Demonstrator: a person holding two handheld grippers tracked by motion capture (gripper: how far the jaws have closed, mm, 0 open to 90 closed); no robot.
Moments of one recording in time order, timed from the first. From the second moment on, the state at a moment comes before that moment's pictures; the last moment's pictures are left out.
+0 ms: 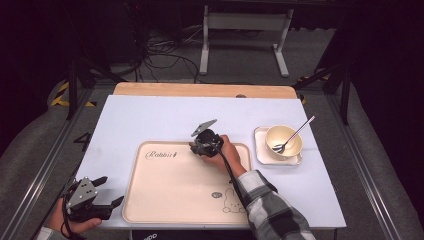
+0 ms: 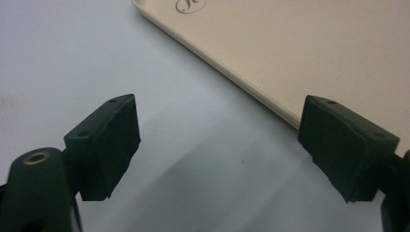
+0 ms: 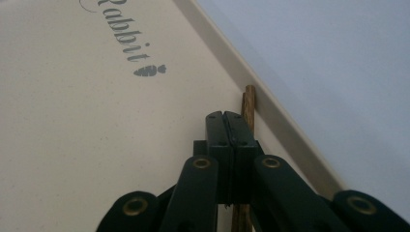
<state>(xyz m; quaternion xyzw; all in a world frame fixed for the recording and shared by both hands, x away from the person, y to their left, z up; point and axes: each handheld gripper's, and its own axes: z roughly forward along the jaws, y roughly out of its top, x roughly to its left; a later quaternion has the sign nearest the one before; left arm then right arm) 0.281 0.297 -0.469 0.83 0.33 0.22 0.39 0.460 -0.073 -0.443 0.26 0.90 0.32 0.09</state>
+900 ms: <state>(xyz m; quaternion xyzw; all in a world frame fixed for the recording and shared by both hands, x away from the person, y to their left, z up) 0.281 0.292 -0.468 0.83 0.33 0.22 0.38 0.440 -0.165 -0.441 0.31 0.89 0.30 0.15</state>
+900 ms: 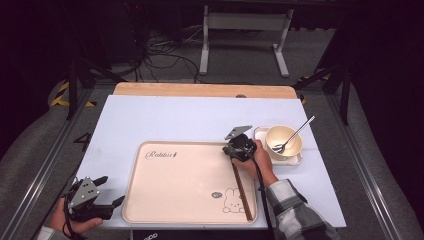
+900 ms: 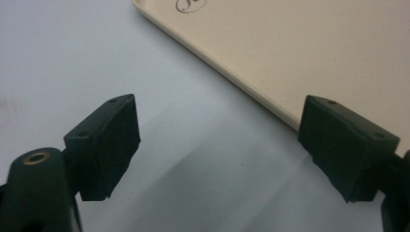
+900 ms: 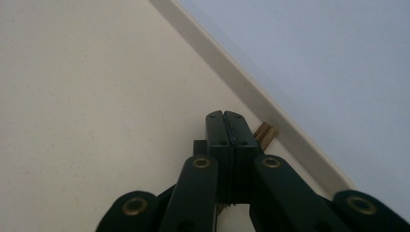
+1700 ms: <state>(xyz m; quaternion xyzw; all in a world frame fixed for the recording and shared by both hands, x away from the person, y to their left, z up) 0.280 0.293 -0.468 0.83 0.33 0.23 0.38 0.437 -0.210 -0.446 0.35 0.86 0.33 0.18</state>
